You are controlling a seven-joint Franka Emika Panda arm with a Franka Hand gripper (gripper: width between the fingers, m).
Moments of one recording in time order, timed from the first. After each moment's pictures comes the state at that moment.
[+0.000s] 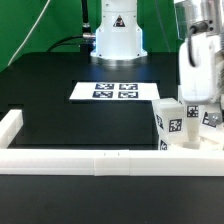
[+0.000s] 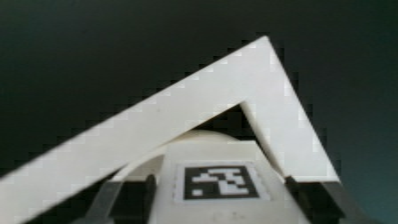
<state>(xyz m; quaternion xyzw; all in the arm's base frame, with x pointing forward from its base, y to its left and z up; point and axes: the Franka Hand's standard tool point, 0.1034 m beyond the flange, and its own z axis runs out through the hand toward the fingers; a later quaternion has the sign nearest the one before) 0.639 0.120 0.069 -0.47 0.87 0.04 0.14</state>
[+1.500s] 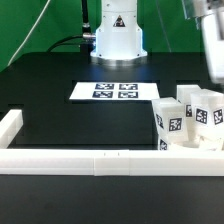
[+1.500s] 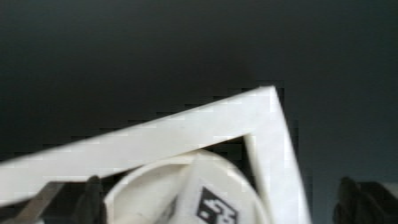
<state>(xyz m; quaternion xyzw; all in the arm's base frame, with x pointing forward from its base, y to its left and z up) 0.646 0.137 0.111 -0.65 0.75 0.04 0.13</state>
